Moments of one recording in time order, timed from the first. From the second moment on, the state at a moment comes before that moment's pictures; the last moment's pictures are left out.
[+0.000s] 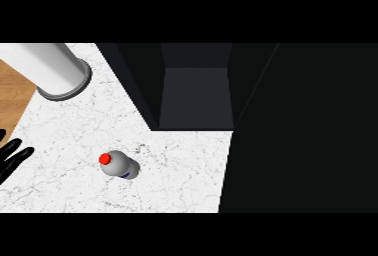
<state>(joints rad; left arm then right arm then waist) 0.22 0.45 0.26 -2.14 0.94 -0.56 0.29 0.22 -0.05 0.37 -2.47 0.03 0.04 0.29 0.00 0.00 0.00</state>
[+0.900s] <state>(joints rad) 0.07 0.29 0.21 -1.81 0.53 -0.69 0.19 0.19 -0.08 0.45 -2.48 0.06 -0.03 0.33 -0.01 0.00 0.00</state>
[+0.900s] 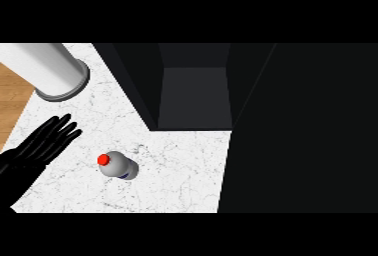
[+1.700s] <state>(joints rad) -0.06 0.23 0.18 -1.28 0.09 -0.75 -0.20 0.13 -0.11 0.50 -2.49 0.06 -0.11 0.40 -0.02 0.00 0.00</state>
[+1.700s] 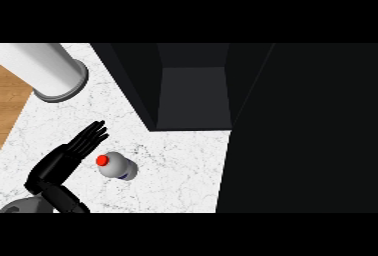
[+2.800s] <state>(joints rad) -0.33 0.21 0.13 -0.60 -0.14 -0.54 -0.67 0.13 -0.18 0.50 -2.49 0.07 -0.16 0.37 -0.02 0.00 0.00</state>
